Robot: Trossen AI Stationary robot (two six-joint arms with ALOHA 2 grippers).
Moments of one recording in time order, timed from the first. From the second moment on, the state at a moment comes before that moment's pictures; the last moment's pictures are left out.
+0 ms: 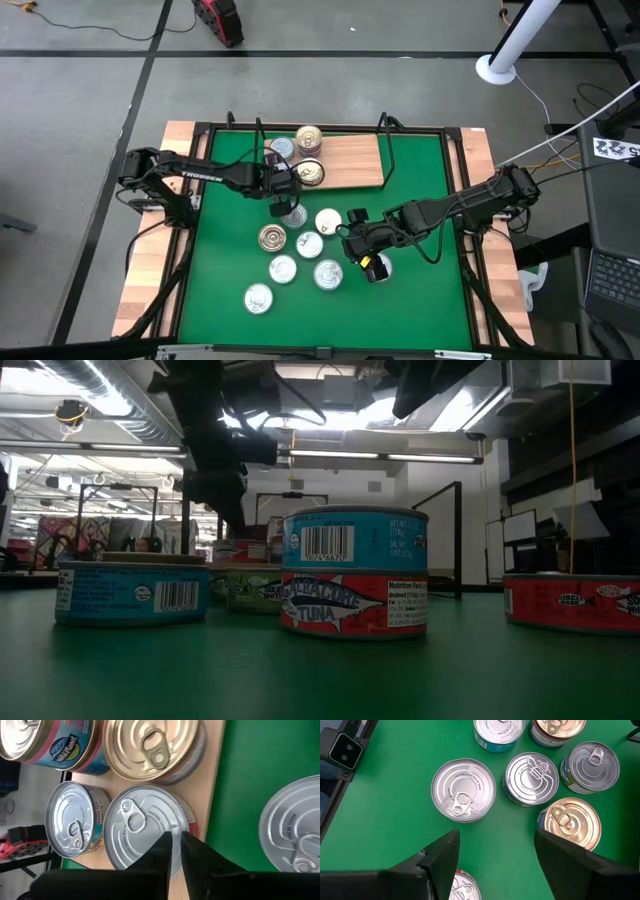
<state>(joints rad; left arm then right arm) 0.11 1.57 1.03 -0.67 -0.51 0.01 0.34 1.65 1.44 -0.81 0.05 -0.01</state>
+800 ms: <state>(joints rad) -0.03 1.56 1.03 -0.66 -0.51 0.08 0.34 1.65 1.36 -0.93 0.29 -0.06</state>
